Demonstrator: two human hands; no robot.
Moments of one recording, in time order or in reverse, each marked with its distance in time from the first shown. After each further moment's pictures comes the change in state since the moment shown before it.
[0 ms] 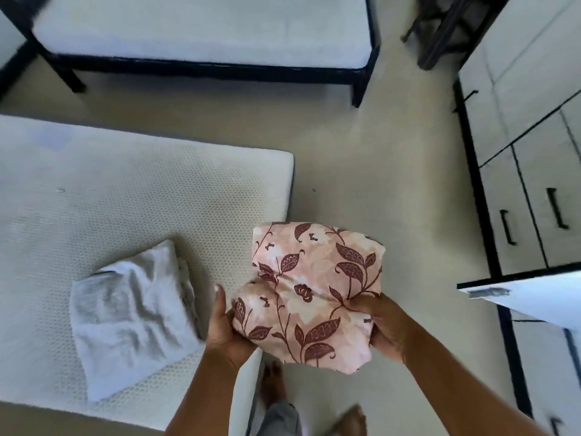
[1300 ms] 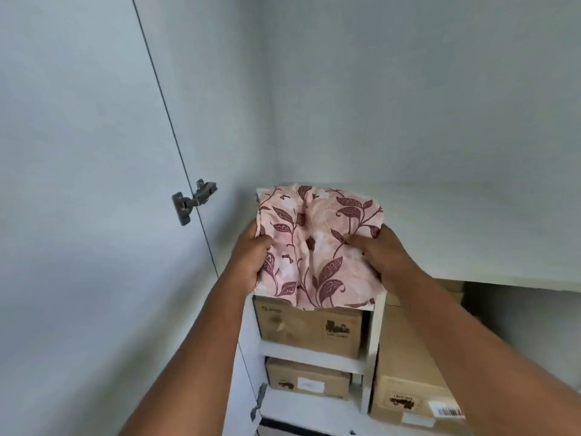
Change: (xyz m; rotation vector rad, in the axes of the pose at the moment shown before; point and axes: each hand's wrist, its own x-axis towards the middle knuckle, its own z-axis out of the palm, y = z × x) left_hand -0.161 -0.735 0.671 1.489 -1.370 0.141; right_hand -0.602 -0.050 -0.588 0.499 1.398 -1.056
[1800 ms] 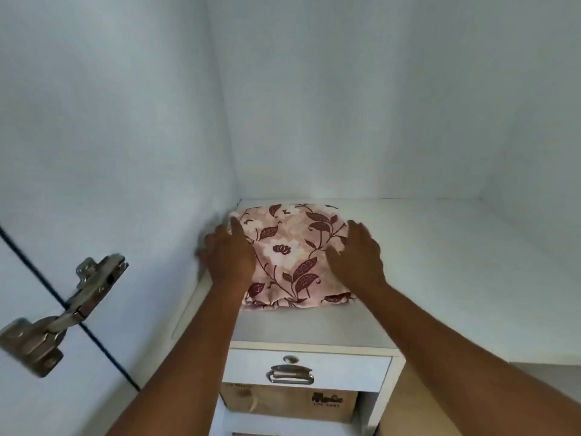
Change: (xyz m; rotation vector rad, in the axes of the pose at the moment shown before) left_hand 0.287 -0.046 0.071 1.337 0.199 0.193; right_hand 0.220 0.016 -0.005 -0.963 0.357 -0.040
